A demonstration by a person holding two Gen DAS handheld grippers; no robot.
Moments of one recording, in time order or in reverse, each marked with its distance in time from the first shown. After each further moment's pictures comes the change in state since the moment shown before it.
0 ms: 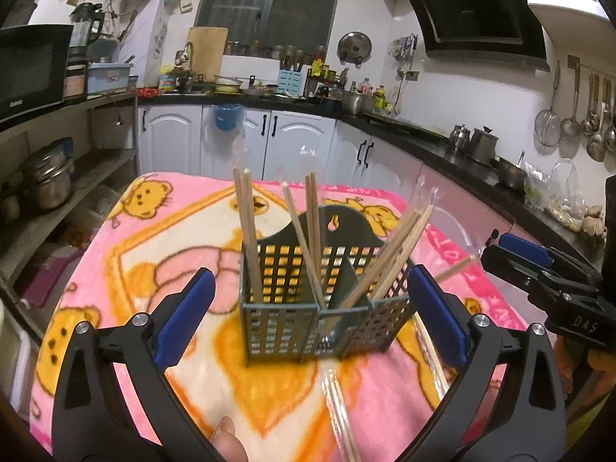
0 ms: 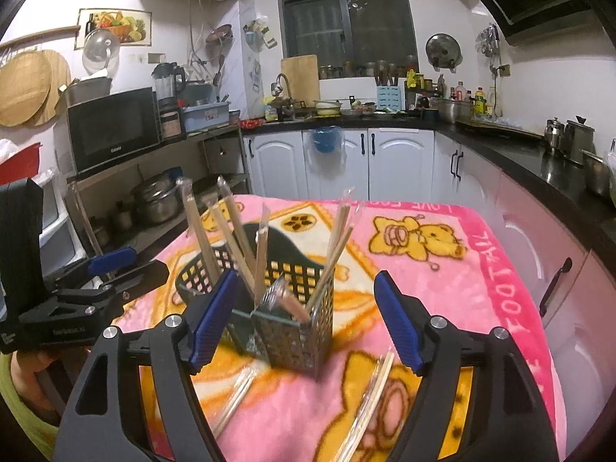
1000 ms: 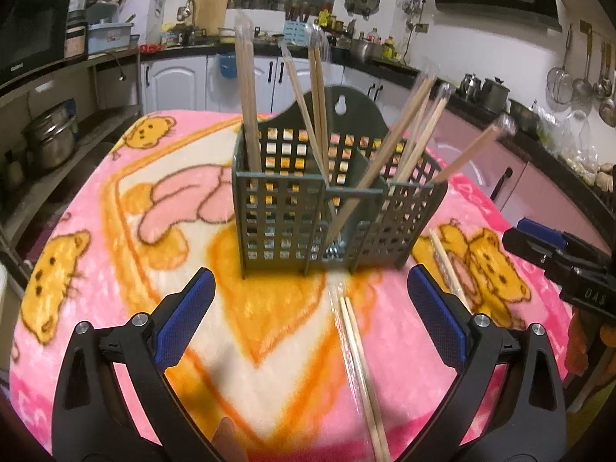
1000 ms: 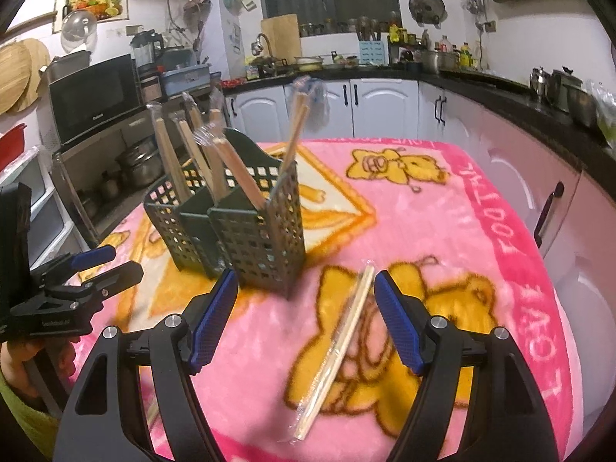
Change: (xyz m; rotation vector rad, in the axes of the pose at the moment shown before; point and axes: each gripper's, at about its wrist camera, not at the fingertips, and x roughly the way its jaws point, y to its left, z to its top) left arm 0.020 -0.005 -0.068 0.008 0.184 0.036; right arm 0.008 -0.033 -0.067 0.066 0.155 -0.037
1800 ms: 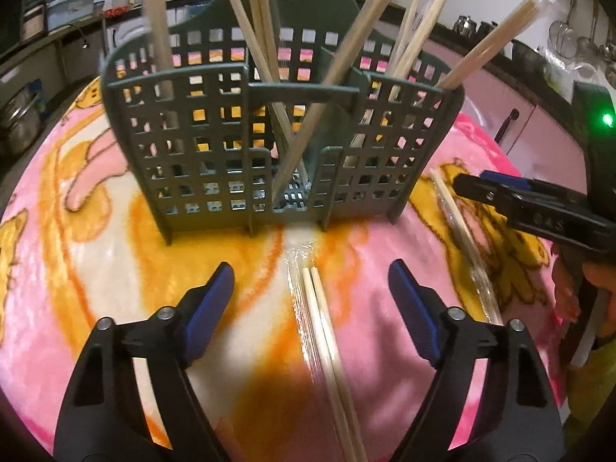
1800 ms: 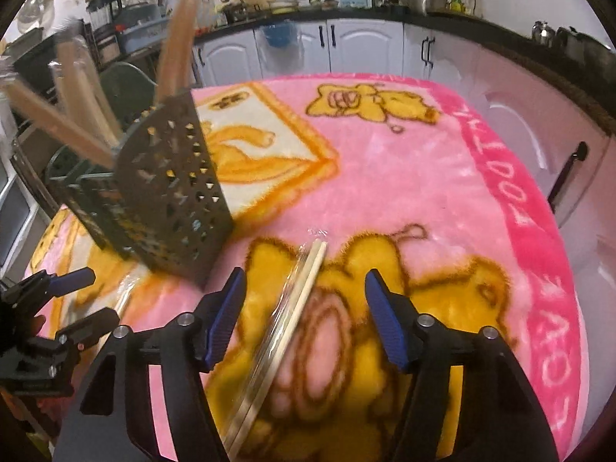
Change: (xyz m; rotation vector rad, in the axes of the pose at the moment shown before) left arm 0.076 -0.030 -0.017 0.048 0.208 -0.041; right arm 0.099 -0.050 0.004 0.022 0.225 -0.059
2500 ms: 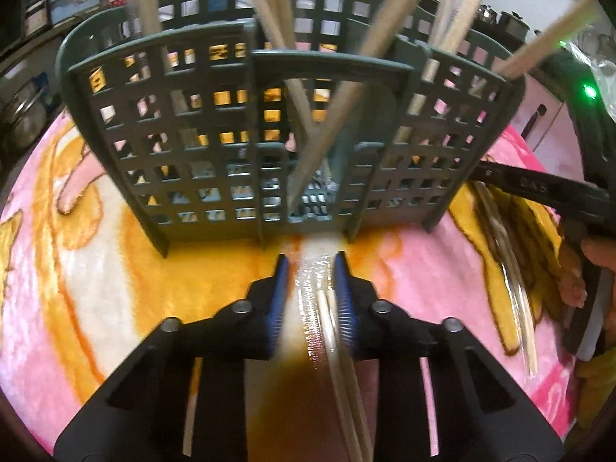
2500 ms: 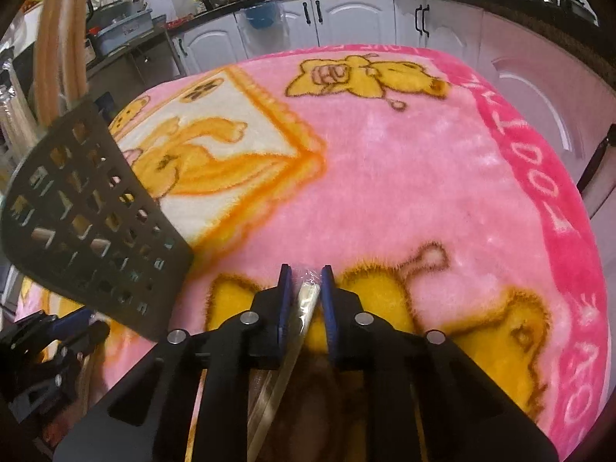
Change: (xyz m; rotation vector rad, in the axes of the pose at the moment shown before) left arm 0.027 0.014 0.008 -0.025 0.048 0.050; right arm 0.040 -0.020 0.019 0.092 0.057 0.032
